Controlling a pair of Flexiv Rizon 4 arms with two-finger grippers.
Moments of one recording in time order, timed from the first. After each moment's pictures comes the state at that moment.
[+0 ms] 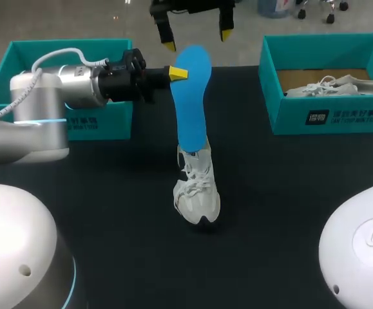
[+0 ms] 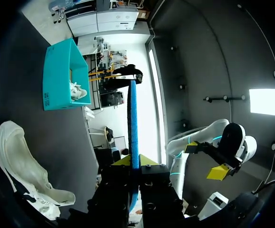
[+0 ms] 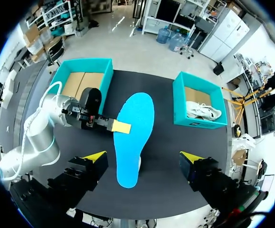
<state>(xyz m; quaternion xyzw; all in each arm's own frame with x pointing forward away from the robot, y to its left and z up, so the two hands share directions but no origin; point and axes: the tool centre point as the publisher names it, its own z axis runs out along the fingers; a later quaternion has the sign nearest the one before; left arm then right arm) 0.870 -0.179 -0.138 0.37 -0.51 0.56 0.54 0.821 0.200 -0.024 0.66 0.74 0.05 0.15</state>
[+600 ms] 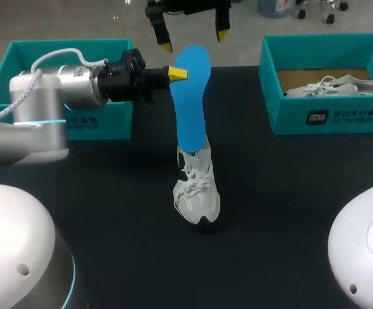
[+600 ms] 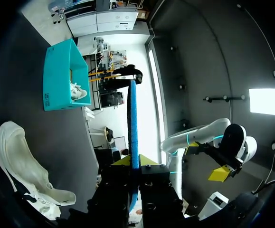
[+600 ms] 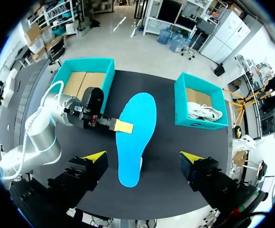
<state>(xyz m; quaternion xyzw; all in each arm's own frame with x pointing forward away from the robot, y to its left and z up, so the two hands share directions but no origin) 0.870 -0.177 -0.139 0.37 -0.51 0.56 0.54 0.819 0.205 -0.024 0.65 0.74 0.05 0.15</state>
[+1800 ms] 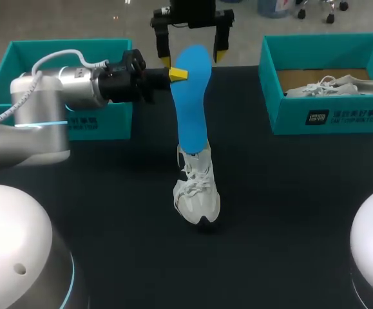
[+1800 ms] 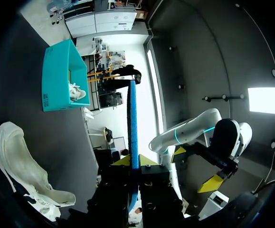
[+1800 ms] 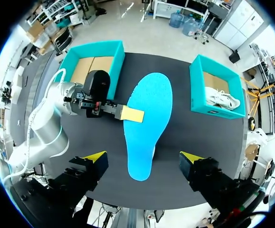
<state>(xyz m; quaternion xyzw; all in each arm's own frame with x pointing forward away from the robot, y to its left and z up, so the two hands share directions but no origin) 0.869 -0.178 -0.140 0.37 -0.51 0.56 0.54 0.812 0.212 -0.057 0.66 0.75 0.04 0.04</state>
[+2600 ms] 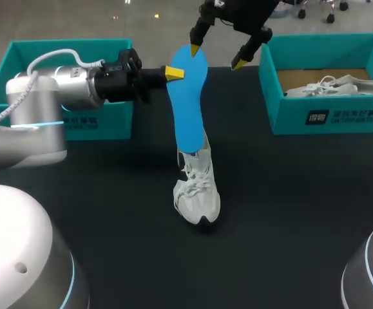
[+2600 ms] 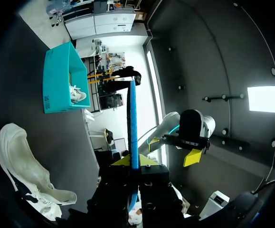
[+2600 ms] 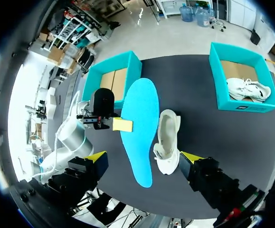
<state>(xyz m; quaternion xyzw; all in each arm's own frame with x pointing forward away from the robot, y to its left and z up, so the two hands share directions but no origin) 0.870 -0.170 -0.139 0.37 -0.51 0.57 0.53 0.835 0.168 -0.069 0.67 0.71 0.20 -0.10</state>
